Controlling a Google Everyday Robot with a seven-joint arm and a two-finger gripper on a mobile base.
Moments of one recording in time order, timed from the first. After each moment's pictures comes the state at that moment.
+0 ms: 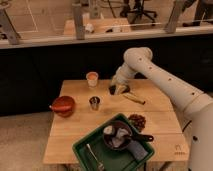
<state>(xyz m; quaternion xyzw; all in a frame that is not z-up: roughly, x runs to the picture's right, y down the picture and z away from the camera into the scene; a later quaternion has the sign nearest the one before) 0.062 -0.015 0.797 -0.24 -0.24 -0.07 0.94</state>
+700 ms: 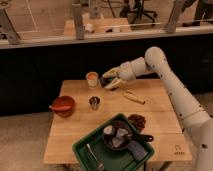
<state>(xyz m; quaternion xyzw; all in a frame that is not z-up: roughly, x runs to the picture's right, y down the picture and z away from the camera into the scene) 0.018 -0.043 0.729 -0.20 -0.54 0.01 0.82</state>
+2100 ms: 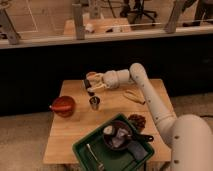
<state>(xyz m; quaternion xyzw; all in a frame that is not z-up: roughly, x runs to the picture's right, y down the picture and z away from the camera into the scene) -0.068 -0.029 0.755 -0.23 -0.69 0.12 0.68</state>
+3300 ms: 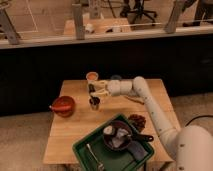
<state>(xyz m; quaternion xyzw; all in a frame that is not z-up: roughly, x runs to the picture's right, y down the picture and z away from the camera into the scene) -0.048 -0.004 0.803 -0.17 -0.68 0.21 0.68</state>
